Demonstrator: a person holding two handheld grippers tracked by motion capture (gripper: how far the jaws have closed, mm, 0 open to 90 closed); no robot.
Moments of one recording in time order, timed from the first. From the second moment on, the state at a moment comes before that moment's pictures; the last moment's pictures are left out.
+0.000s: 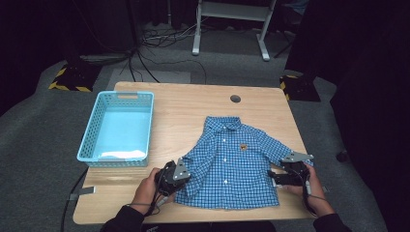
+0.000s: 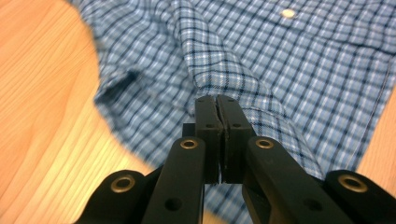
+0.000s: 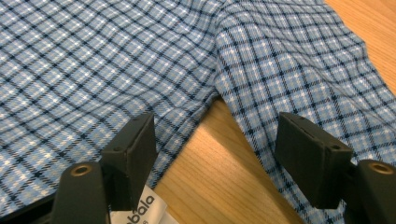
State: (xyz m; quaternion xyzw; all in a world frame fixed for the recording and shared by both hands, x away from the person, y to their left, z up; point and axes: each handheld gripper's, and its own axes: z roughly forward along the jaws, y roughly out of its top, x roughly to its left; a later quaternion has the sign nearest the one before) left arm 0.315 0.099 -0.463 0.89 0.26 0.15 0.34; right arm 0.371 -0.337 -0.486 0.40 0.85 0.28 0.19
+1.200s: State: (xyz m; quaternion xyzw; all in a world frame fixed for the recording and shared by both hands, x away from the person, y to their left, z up) left arm 0.311 0.170 -0.470 0.87 0.34 0.17 0.33; right arm 0.370 -0.339 -0.488 0.40 0.85 0.29 0.19
